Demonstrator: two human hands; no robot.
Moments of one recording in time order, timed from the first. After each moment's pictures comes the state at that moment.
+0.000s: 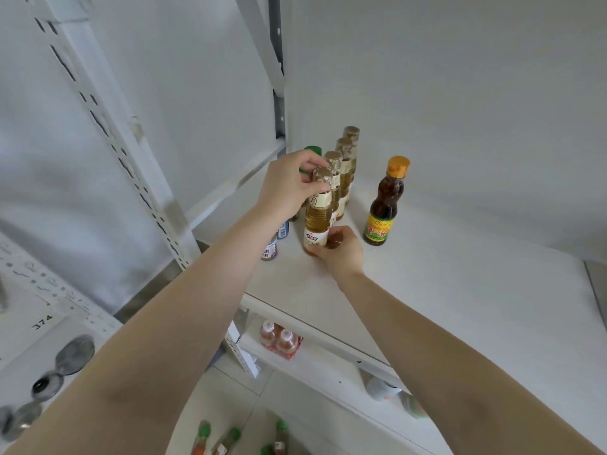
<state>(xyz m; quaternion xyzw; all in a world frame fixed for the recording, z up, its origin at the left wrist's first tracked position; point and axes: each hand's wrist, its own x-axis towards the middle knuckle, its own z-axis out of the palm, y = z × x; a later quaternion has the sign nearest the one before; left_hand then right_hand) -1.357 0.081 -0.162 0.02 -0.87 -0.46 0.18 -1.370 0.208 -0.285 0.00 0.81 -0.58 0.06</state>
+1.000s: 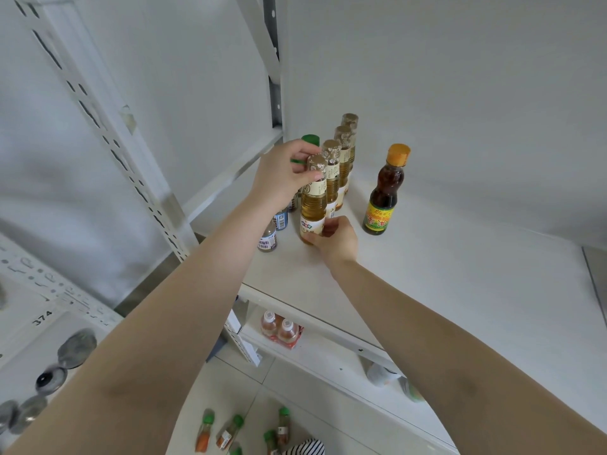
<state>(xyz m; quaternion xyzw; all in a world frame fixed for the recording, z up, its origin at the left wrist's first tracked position) -1.359 0.072 -0.168 0.03 -0.86 -0.49 0.16 -1.370 0.195 -0.281 0.03 0.83 -0.55 0.07</state>
